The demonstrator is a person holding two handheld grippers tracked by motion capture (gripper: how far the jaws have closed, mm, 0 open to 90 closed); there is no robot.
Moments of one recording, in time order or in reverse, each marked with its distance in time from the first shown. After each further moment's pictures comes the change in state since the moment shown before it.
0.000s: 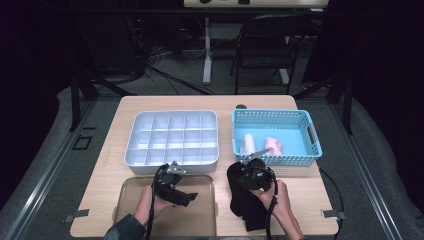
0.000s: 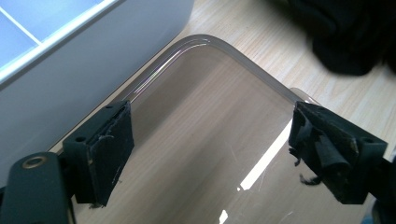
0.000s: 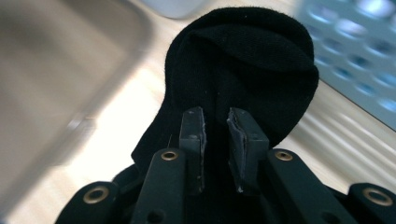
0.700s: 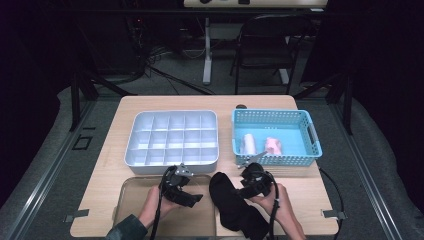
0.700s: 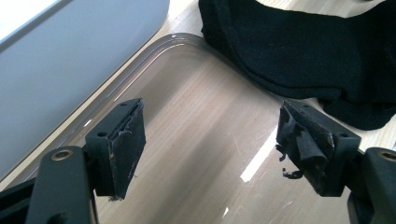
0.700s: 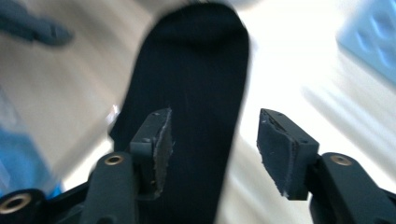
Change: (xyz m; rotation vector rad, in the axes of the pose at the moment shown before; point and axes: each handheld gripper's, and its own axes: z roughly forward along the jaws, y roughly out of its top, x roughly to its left) left arm -0.009 0.006 0.014 0.037 -0.024 0.035; right arm 0.009 -0.006 -0.013 0.082 0.078 -0.034
